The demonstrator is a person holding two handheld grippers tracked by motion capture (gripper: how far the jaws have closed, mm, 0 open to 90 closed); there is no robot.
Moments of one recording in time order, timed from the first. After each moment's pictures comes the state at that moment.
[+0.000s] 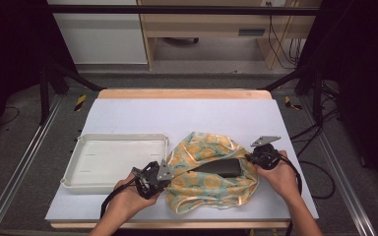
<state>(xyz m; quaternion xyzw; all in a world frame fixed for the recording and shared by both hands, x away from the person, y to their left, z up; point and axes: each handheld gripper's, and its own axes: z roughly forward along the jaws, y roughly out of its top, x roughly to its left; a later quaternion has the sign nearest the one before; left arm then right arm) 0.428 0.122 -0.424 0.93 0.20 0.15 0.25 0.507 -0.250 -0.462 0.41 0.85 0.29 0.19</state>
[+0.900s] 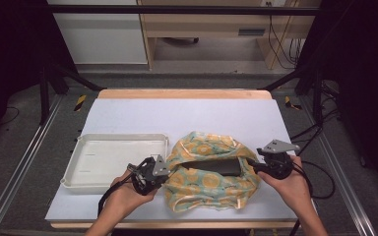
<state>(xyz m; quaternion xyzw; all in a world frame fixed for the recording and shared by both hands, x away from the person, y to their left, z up) 0.431 0.130 -0.413 0.93 0.22 0.16 0.26 0.454 -0.254 -0.415 0.39 0.81 0.36 0.25</state>
